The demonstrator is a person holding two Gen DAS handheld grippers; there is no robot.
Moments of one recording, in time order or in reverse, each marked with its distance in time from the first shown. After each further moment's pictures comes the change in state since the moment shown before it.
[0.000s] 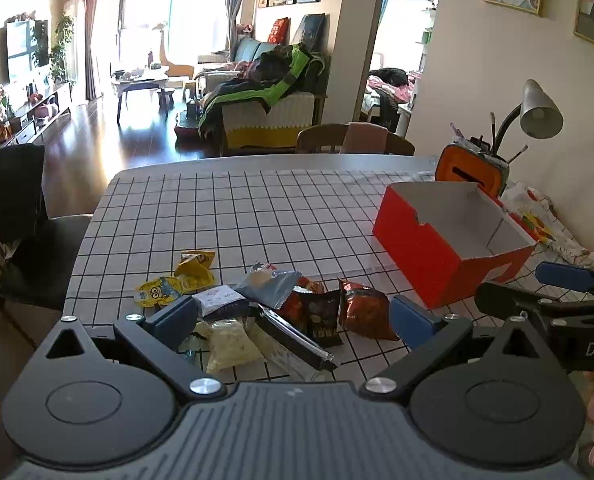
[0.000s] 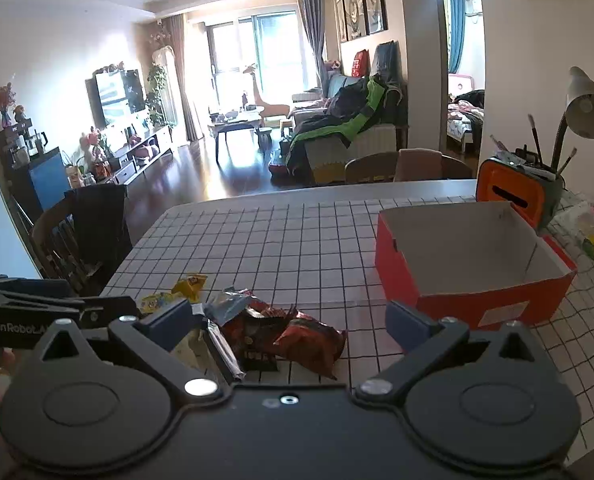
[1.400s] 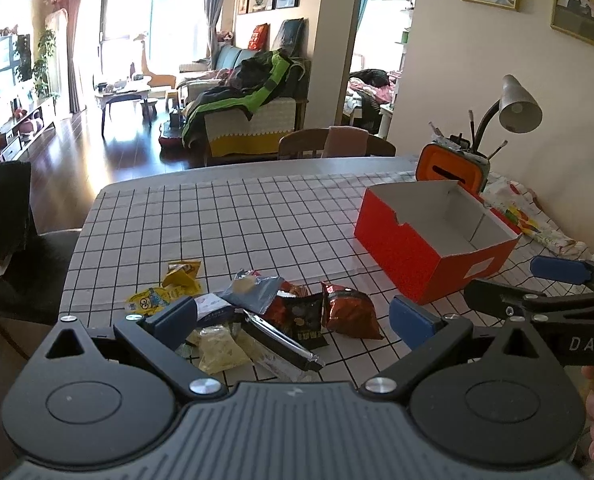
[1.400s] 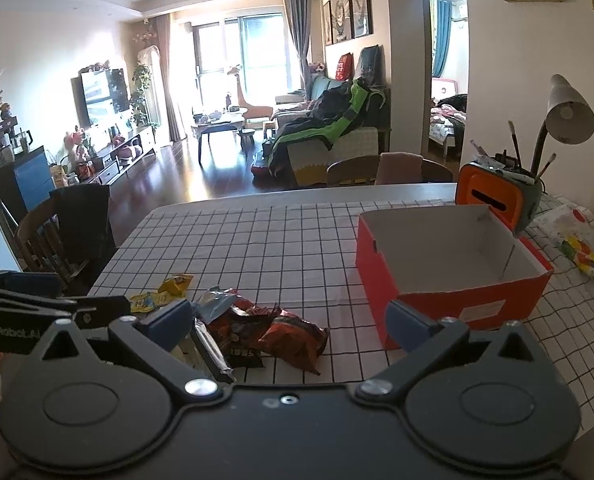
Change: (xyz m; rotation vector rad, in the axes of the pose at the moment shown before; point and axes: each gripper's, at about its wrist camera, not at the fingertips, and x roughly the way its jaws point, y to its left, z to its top) left arm -0.012 -0.008 0.000 0.050 -0.020 -0.041; right arm -0.018 0.002 0.002 0.001 -0.006 -0.058
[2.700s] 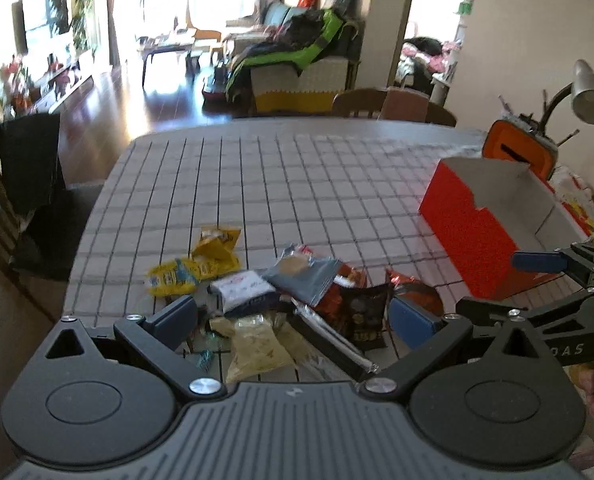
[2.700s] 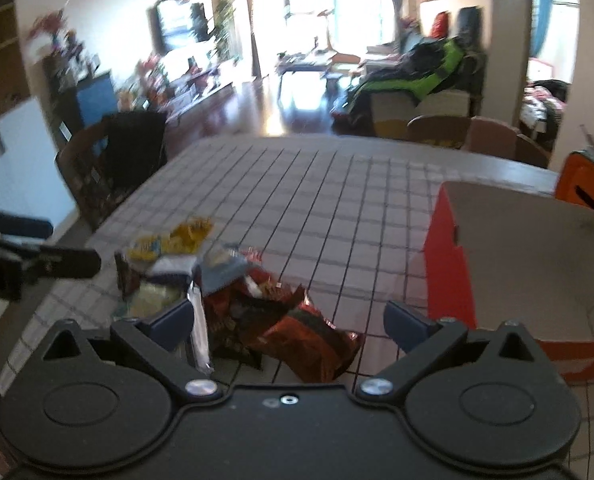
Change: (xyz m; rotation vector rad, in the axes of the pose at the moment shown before) left arm 0.084 0.033 0.006 -0.105 0.156 0.128; right arm 0.137 -0.022 0.006 -0.197 0.193 0.244
